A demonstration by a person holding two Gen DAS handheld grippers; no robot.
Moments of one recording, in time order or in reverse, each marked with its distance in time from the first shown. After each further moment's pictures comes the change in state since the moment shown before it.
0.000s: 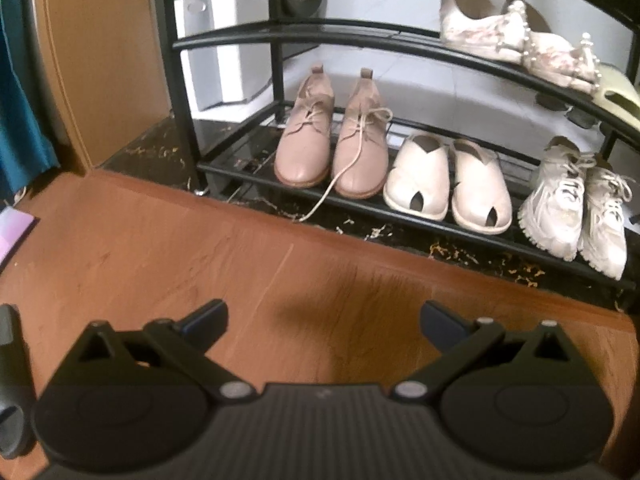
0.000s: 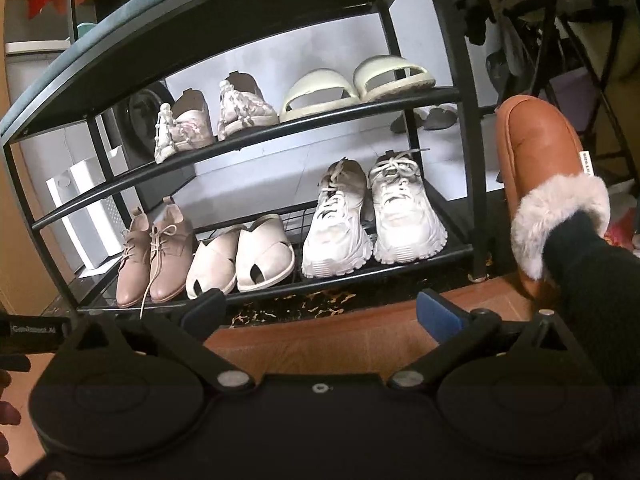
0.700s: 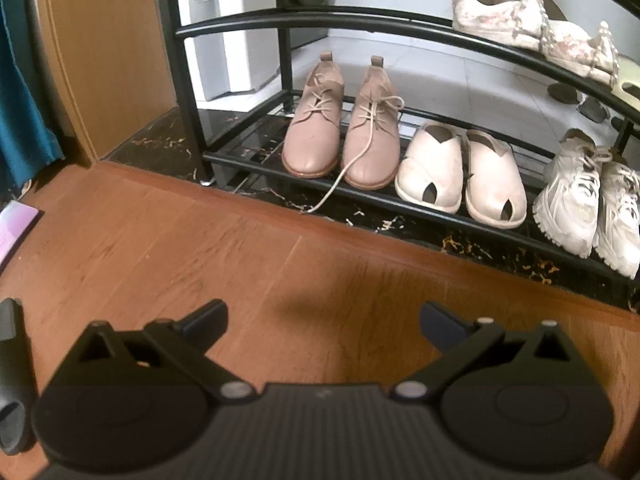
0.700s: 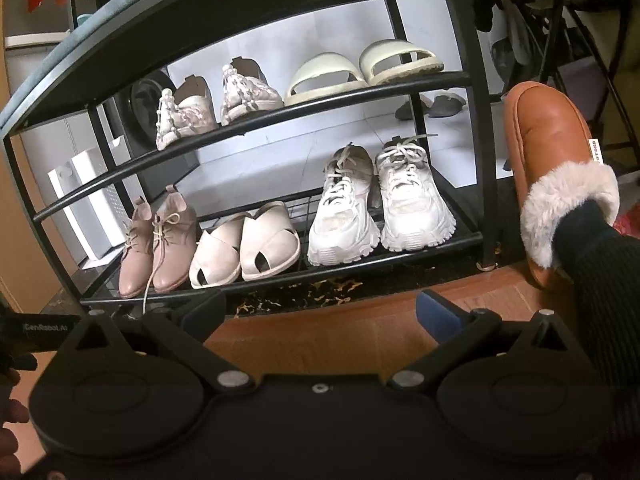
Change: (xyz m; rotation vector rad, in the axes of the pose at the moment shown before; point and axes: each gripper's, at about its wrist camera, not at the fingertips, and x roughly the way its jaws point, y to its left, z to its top) left arm 0.008 -0.002 0.001 -0.003 0.027 0.004; right arm 0.008 0.004 -0.002 0.001 0.041 -0.003
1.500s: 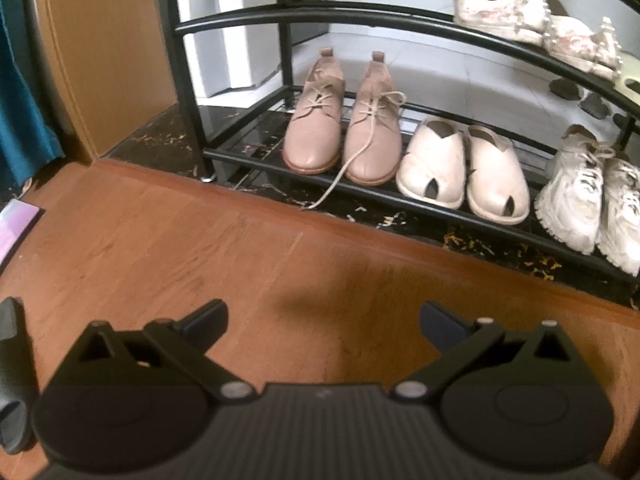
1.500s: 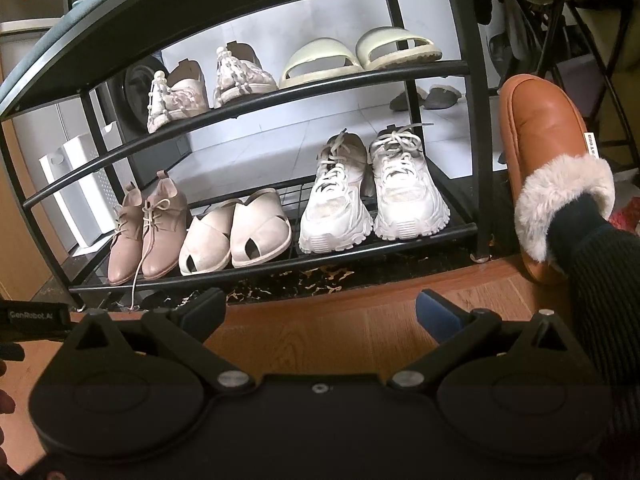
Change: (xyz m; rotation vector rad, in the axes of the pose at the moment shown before) left arm 0.008 0.006 0.006 -0.036 0.024 0.031; right arm 0.009 -0.001 -0.004 -0.001 0.017 -0.011
